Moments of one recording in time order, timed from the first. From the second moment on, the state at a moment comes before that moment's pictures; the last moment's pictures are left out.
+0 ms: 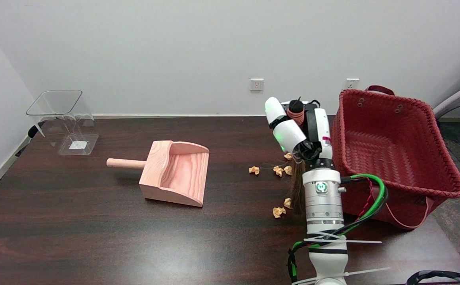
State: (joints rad) arm -0.11 -1.26 -2.28 1.70 1.21 1.25 0.18
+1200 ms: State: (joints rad) arm -0.15 -1.29 -2.29 1.62 1.24 1.26 0.13
